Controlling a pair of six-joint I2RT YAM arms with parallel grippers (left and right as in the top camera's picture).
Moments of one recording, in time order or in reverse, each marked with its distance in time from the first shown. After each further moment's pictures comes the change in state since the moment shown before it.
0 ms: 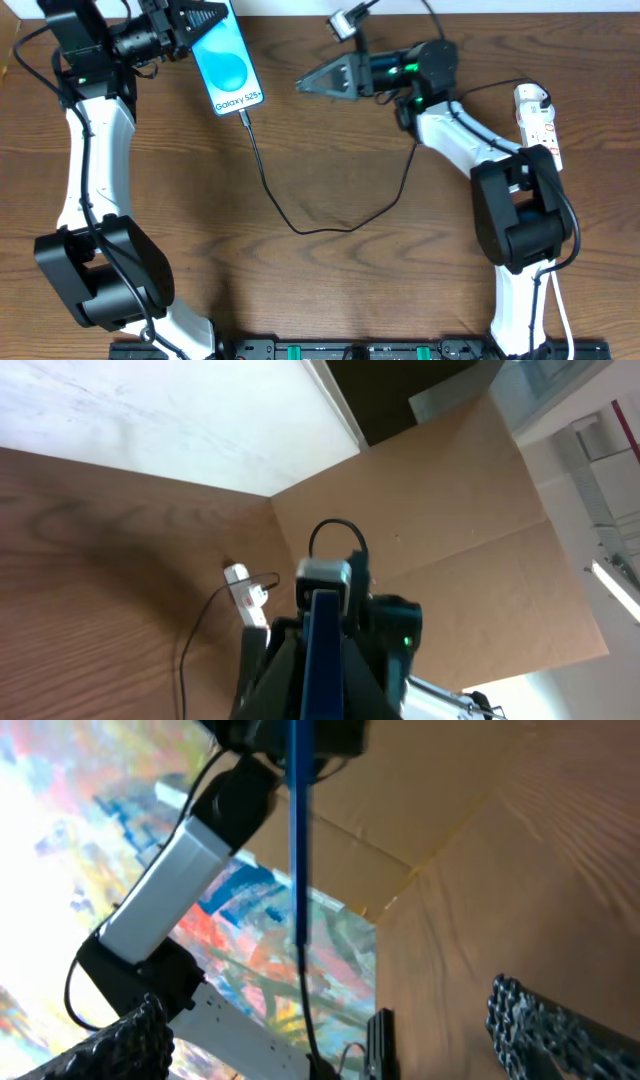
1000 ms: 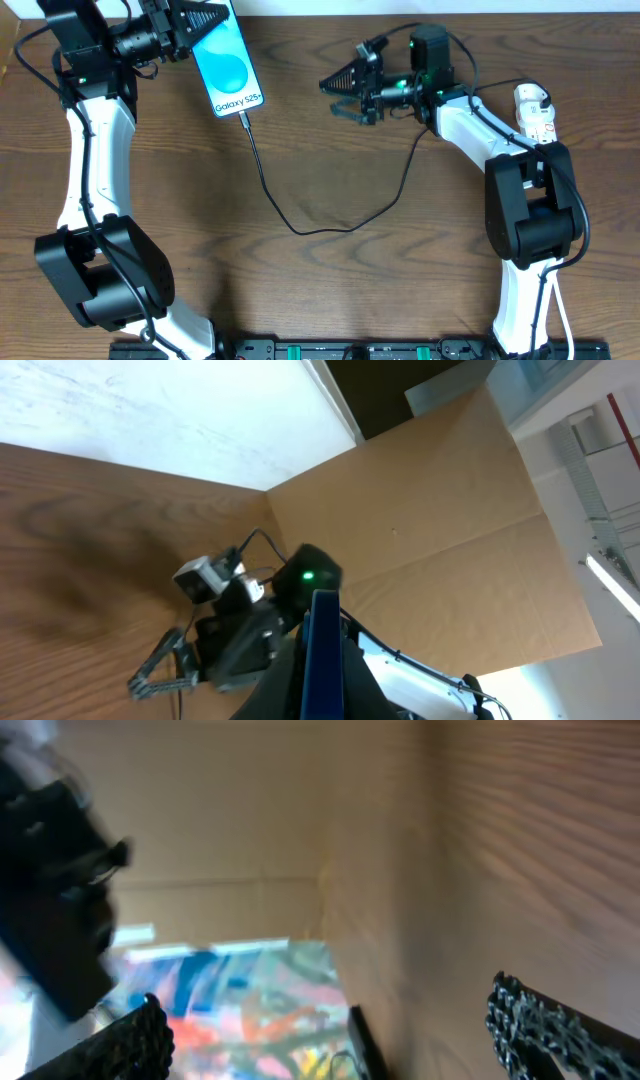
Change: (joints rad) left arm 0.000 0.000 0.000 0.000 0.017 0.000; right arm -0.075 0.000 0.001 -1.140 0.177 -0.647
